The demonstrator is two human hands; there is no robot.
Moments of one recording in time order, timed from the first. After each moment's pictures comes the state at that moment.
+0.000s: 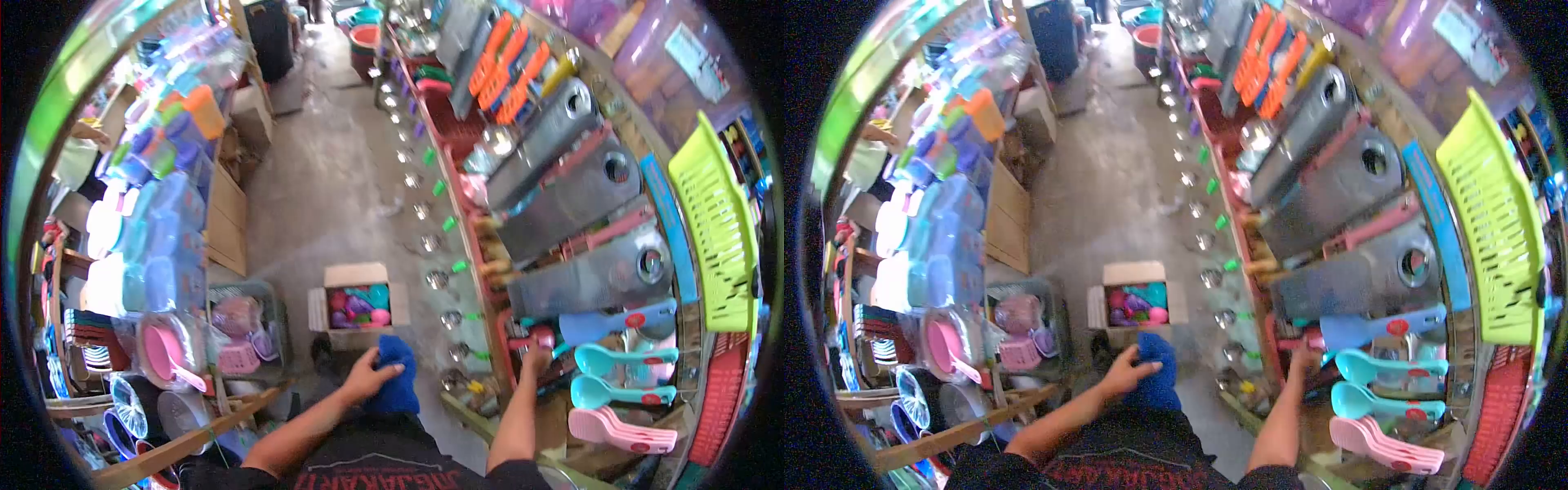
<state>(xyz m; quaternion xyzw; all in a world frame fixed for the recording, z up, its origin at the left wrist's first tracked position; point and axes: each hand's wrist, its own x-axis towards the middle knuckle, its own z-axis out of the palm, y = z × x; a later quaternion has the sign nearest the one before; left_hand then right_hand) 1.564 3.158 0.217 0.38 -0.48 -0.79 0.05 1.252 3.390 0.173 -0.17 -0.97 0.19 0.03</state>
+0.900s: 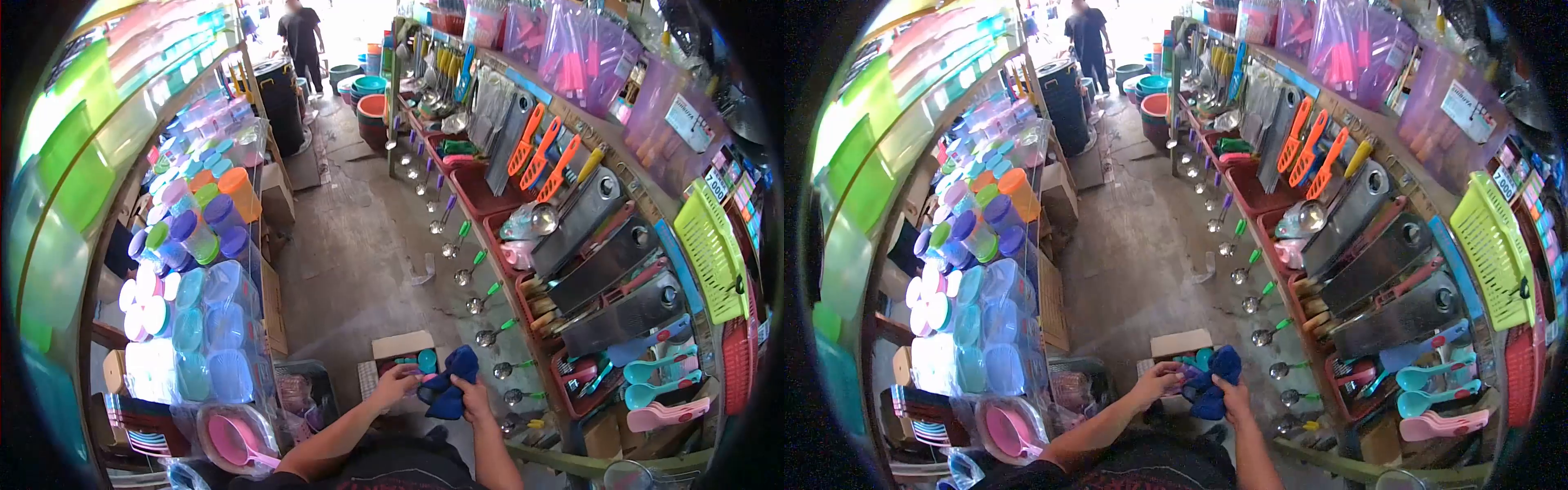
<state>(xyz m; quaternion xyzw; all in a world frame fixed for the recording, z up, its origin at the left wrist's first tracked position) 1.598 2.975 0.232 0.36 -0.44 -0.83 0.01 1.477 3.131 0.221 -0.08 -0.58 0.69 -0.42</state>
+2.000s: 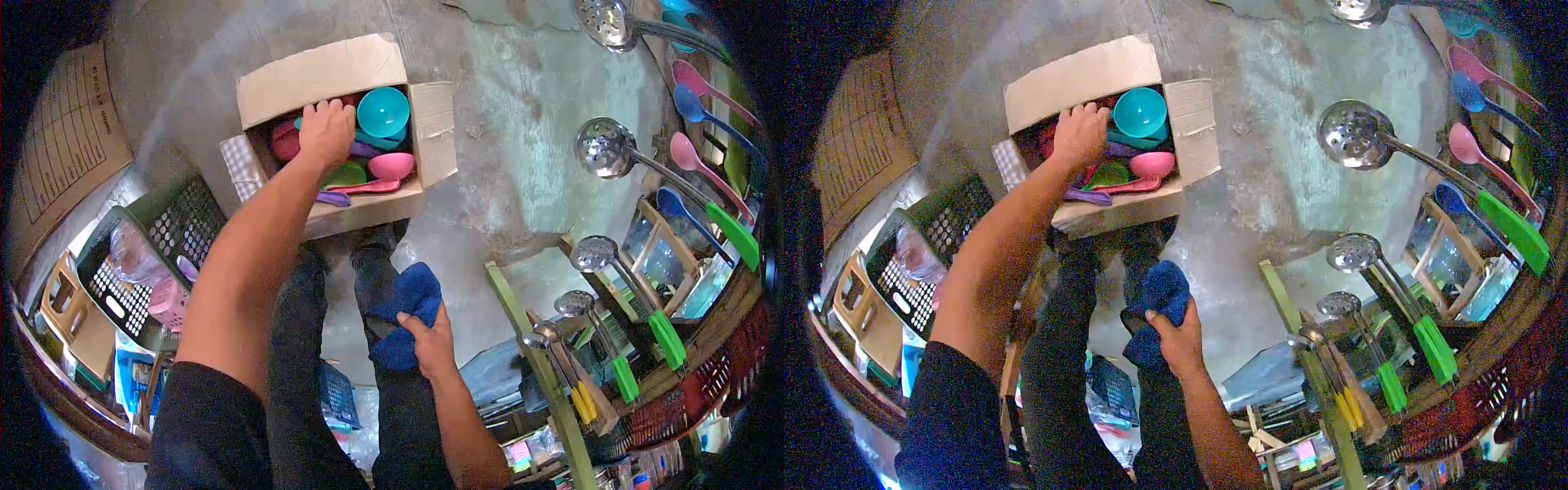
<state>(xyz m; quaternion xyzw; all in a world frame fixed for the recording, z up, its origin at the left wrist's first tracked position) 1.455 2.948 -0.369 0.20 -0.96 -0.12 -0.17 1.500 3.220 -0.168 -0.29 -0.71 0.42 -0.49</state>
